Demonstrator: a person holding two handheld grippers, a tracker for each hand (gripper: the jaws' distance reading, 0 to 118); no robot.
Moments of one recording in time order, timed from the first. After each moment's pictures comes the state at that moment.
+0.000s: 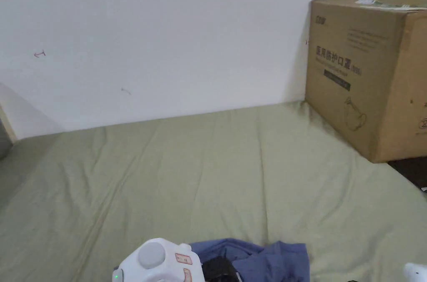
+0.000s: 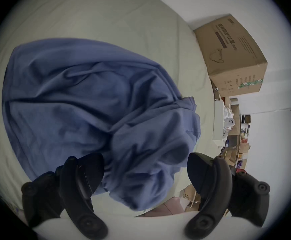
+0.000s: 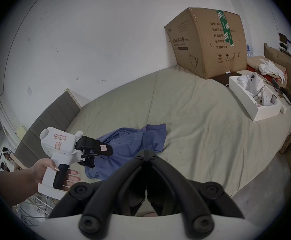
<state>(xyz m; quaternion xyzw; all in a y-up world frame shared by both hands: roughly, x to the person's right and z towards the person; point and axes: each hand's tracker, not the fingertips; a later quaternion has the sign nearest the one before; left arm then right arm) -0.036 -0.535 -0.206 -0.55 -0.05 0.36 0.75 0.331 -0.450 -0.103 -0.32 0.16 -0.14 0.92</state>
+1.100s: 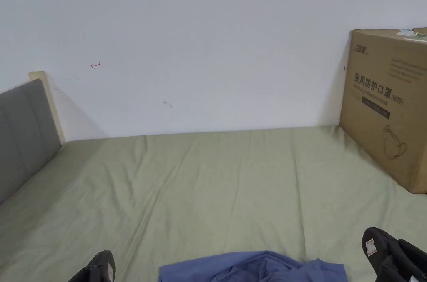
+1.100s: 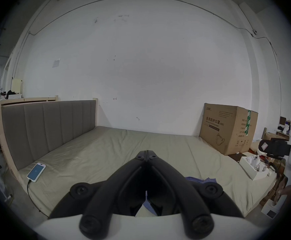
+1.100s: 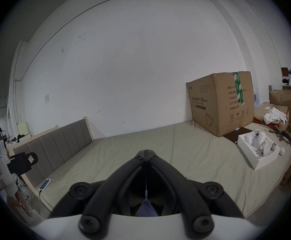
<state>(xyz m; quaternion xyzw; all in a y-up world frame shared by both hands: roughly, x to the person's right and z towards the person) -0.076 -0.379 0.082 -0.03 0.17 0.06 0.98 0.262 -0.373 -0.042 -0.08 0.19 -0.11 0.97</state>
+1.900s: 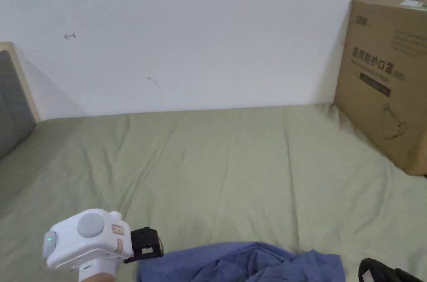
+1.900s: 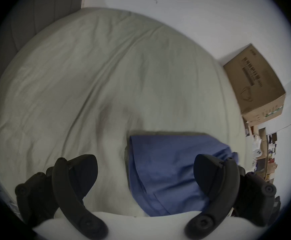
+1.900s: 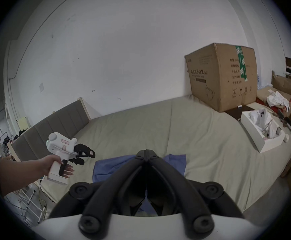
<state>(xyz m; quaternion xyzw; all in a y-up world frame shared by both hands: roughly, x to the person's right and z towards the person) -0.227 -0.545 -0.232 -0.50 0.10 0.27 0.82 0.269 -0.421 -0.094 -0.21 0.19 -0.10 0.95</state>
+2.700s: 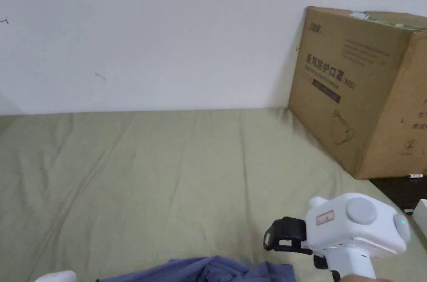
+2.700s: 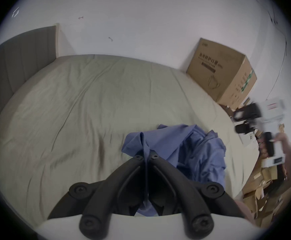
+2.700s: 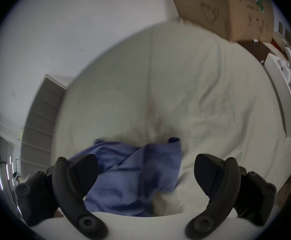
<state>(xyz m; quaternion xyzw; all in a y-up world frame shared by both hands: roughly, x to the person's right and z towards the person) -0.119 -0.496 -0.107 -0.33 0.02 0.16 0.93 0.264 -0.497 -0.373 -0.57 0.13 -0.13 0.80</state>
